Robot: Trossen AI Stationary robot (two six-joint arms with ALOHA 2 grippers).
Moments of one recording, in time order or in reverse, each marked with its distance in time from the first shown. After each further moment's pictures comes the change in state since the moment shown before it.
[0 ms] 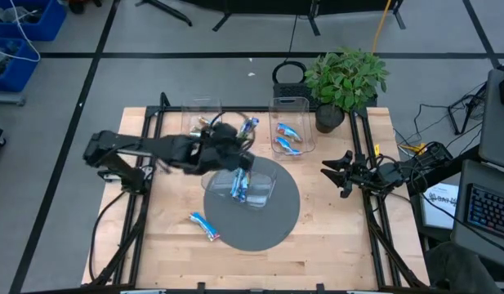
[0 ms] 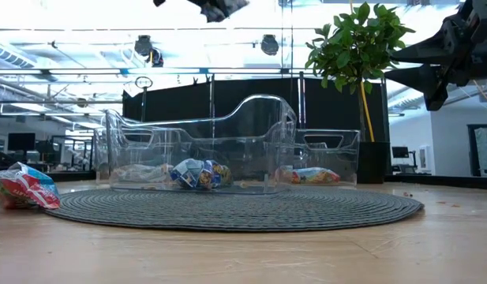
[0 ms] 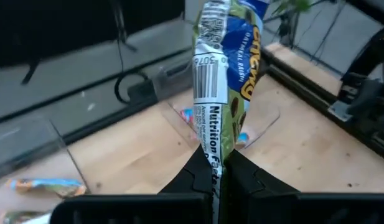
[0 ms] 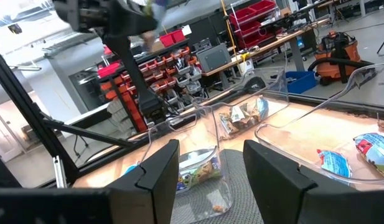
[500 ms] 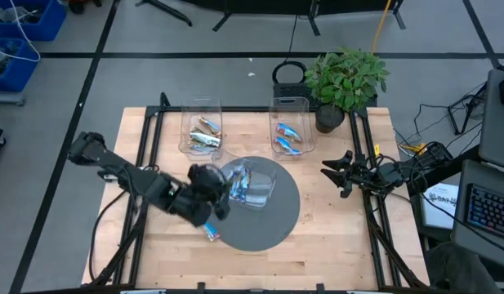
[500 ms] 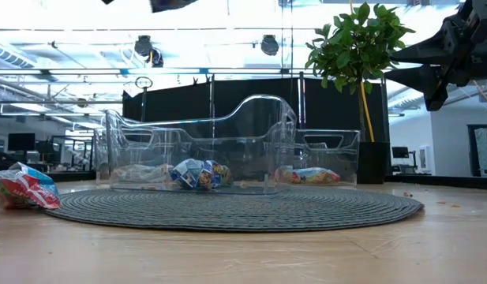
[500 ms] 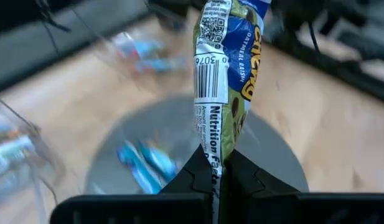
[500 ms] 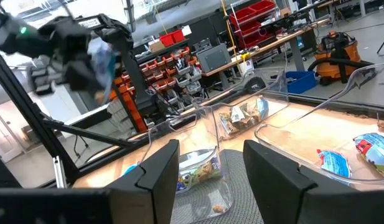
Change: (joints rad) left arm -0.348 -0.126 -0.329 0.090 0.020 -0.156; right arm 0.000 0.000 0.000 0.000 0.000 0.000
